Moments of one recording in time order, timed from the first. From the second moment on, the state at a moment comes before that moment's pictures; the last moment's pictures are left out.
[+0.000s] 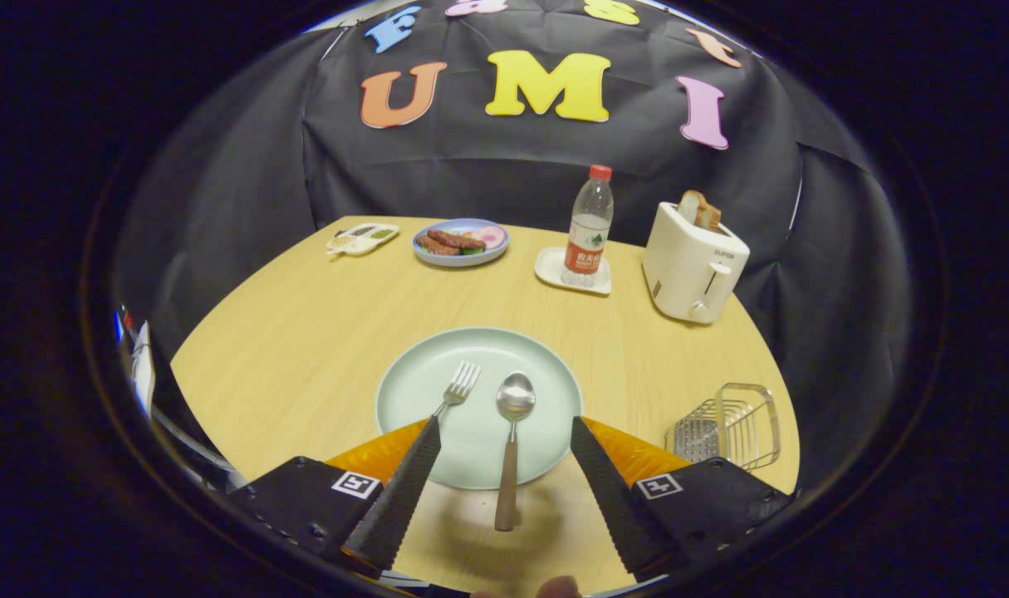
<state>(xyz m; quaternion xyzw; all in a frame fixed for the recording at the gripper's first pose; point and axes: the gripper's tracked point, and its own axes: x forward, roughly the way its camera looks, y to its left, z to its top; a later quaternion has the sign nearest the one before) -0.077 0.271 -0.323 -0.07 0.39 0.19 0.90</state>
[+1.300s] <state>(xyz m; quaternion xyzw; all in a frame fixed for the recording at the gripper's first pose) -0.054 0.204 -0.258 -0.04 0.54 0.15 0.83</state>
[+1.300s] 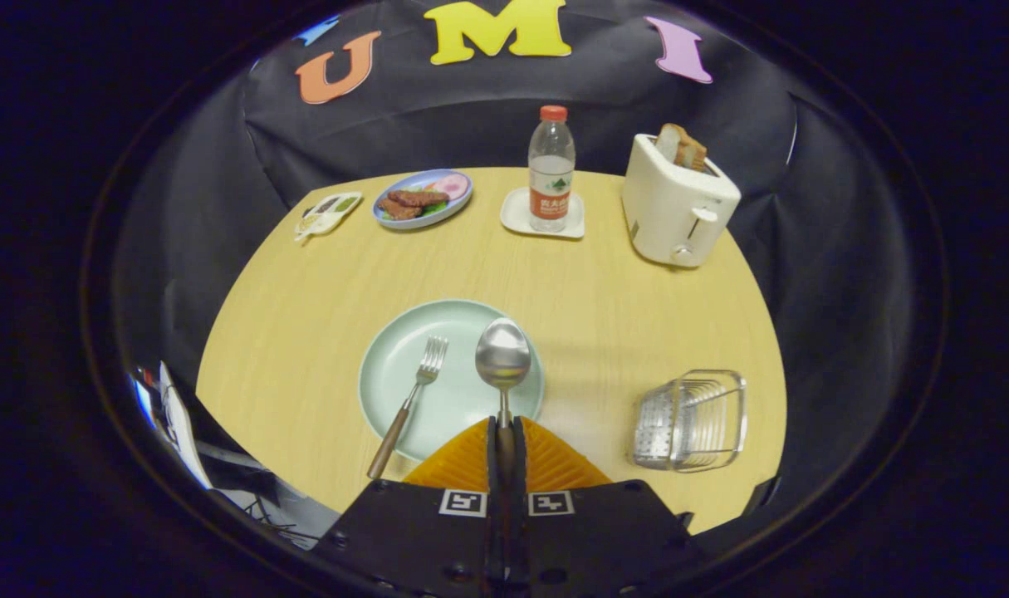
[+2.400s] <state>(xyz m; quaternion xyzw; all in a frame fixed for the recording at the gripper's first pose) -0.057 0.049 -0.276 0.03 0.71 0.06 0.70</state>
